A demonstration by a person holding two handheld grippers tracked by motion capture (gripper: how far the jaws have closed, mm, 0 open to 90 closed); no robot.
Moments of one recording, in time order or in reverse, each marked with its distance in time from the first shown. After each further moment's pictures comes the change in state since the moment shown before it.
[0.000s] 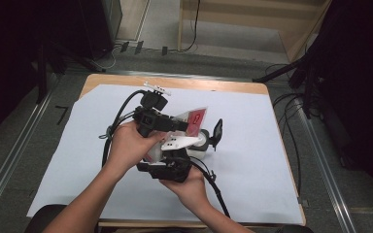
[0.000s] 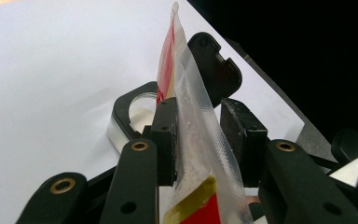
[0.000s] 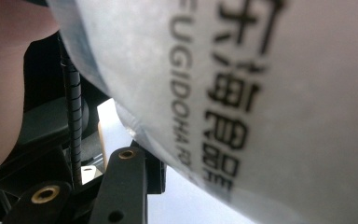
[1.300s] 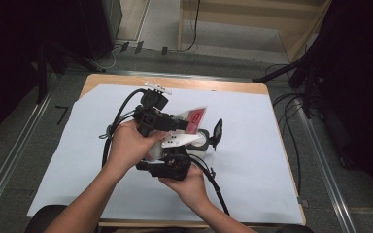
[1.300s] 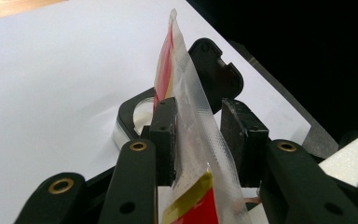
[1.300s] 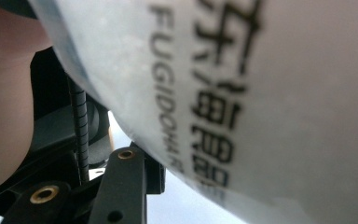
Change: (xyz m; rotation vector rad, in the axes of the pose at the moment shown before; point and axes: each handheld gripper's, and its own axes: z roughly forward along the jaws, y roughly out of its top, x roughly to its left) left arm -0.005 0.002 -0.001 -0.016 0.024 0.015; right arm -0.004 0.003 0.001 -0.013 0.045 0.022
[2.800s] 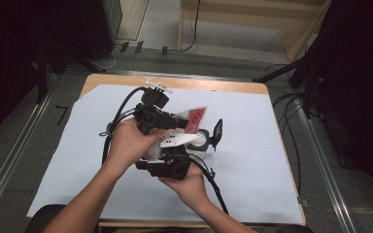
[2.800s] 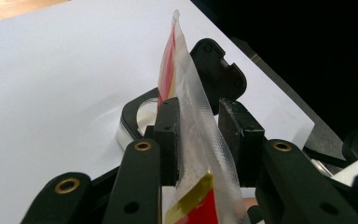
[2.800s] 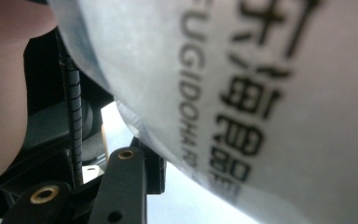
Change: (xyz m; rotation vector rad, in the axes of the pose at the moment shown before) left arm 0.002 0.005 0.000 0.018 0.010 0.011; right arm 0.002 0.003 0.000 0.017 -0.030 -0.023
